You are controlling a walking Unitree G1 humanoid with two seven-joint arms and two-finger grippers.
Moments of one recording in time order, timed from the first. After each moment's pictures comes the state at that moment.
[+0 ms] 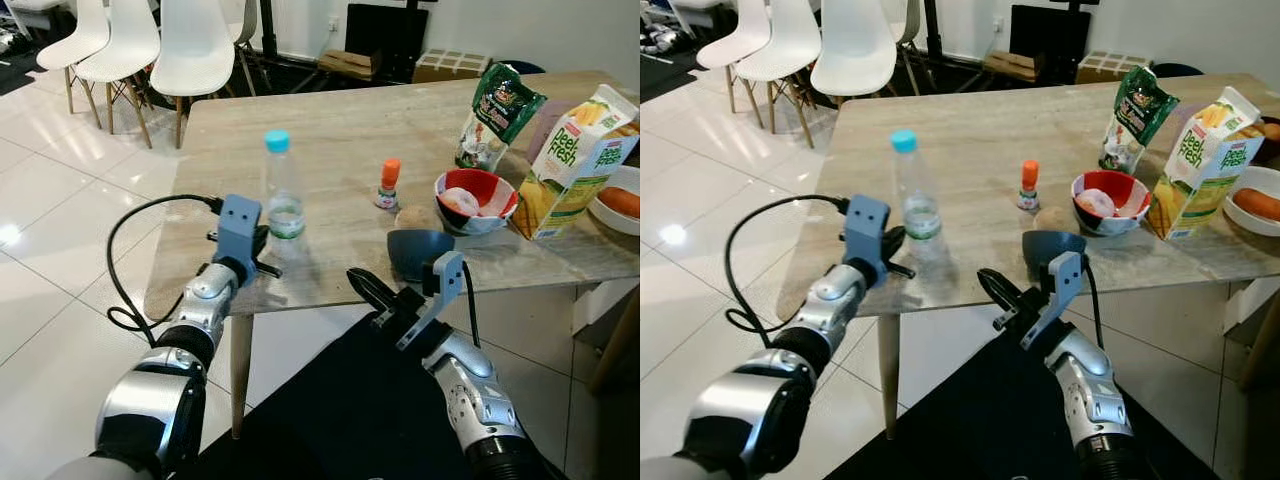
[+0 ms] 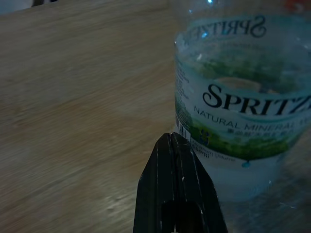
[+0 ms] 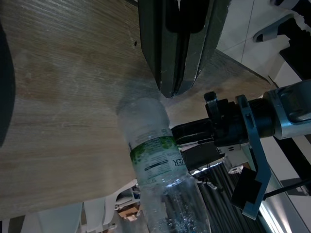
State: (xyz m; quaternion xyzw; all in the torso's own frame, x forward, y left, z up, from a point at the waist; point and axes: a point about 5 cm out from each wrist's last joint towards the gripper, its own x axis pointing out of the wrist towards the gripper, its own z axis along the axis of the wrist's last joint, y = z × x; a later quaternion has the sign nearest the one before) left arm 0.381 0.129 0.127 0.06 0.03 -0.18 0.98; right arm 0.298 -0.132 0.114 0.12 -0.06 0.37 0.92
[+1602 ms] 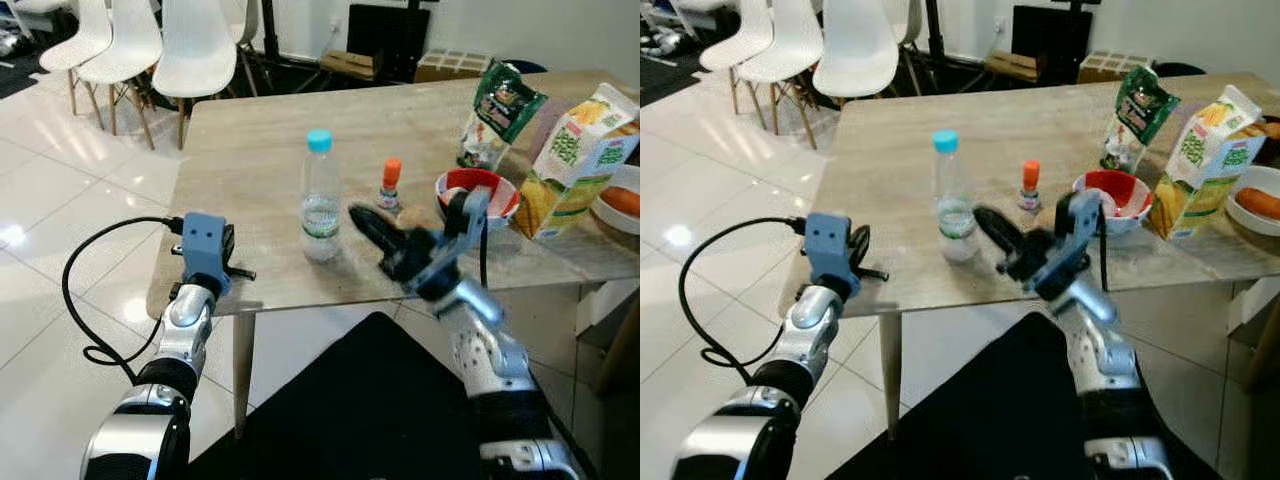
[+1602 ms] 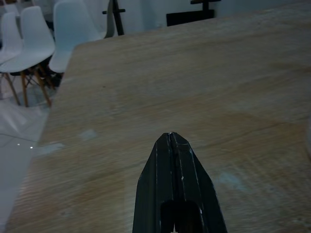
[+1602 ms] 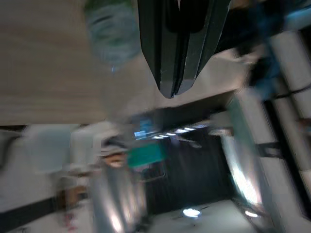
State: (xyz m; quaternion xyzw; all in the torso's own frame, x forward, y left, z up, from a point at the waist) left arm 0.361 0.170 0.122 0.04 -0.06 -0.05 1.00; right arm 0.330 -0.127 0.208 0.12 -0.18 0.37 0.90
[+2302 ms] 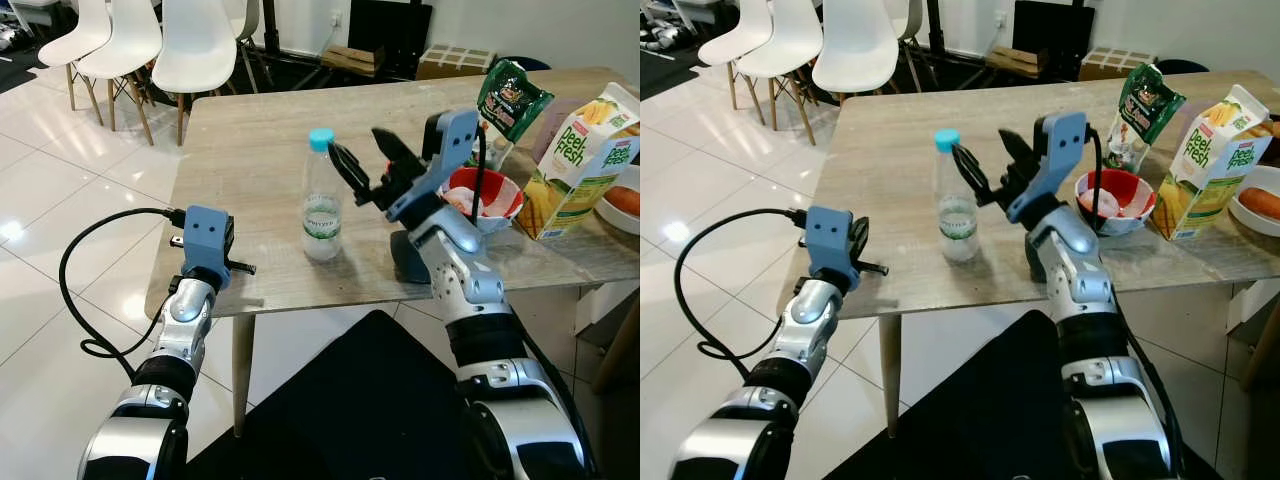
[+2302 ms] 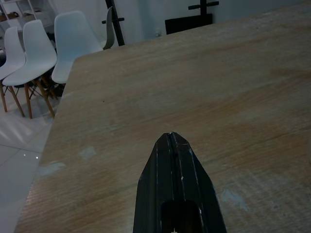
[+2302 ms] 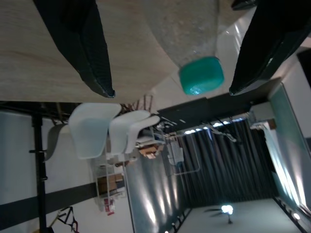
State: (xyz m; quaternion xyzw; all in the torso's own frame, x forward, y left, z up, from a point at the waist) left arm 0.363 0.167 0.132 0.07 -0.07 -0.06 0.99; right arm 0.367 -0.106 0.258 0.11 -0.20 0.32 0.92
